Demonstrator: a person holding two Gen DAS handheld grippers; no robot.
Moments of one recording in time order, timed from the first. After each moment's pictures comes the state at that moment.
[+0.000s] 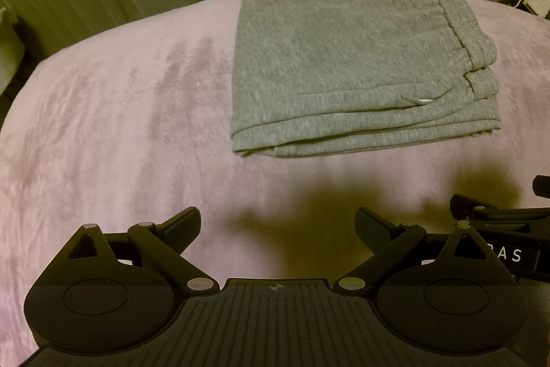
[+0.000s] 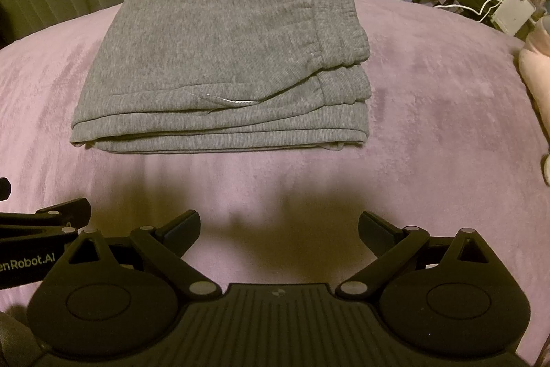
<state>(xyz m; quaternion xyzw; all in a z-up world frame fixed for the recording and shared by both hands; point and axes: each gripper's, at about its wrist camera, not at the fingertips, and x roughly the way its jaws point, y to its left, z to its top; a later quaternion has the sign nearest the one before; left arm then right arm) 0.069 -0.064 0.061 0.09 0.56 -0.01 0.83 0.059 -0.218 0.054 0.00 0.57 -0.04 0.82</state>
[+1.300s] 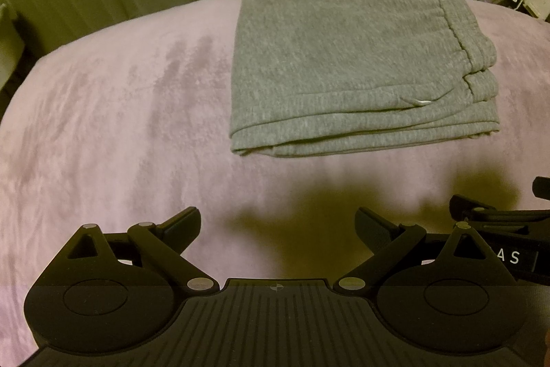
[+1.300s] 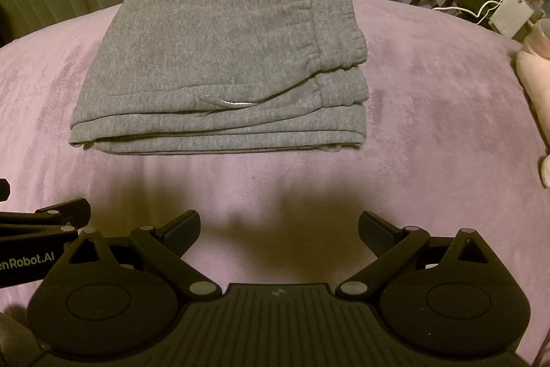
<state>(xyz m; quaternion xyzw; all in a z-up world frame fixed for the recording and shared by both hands) 0.071 -0.063 0.063 0.08 0.56 -0.01 0.82 0.059 -0.217 0.056 0.00 0.57 -0.04 0.82</state>
